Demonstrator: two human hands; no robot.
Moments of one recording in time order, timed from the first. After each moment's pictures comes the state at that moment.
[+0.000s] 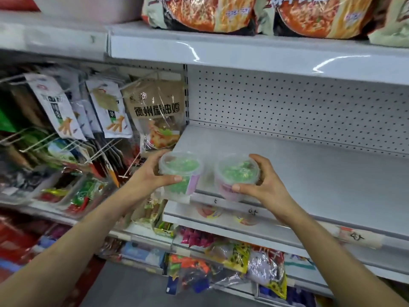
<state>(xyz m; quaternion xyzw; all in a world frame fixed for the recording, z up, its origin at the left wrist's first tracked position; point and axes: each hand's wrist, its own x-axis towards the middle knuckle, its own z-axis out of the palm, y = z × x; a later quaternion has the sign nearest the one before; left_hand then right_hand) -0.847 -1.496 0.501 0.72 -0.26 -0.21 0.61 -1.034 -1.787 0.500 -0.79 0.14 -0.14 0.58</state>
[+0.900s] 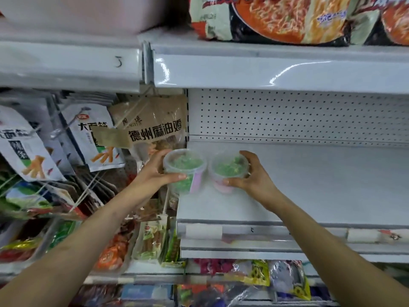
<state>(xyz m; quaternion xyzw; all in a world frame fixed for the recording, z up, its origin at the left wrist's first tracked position) -0.677 -1.514 0.492 0.67 -0.36 -0.26 0.60 -0.889 -1.752 0.483 -0.78 0.24 -0.20 0.54</state>
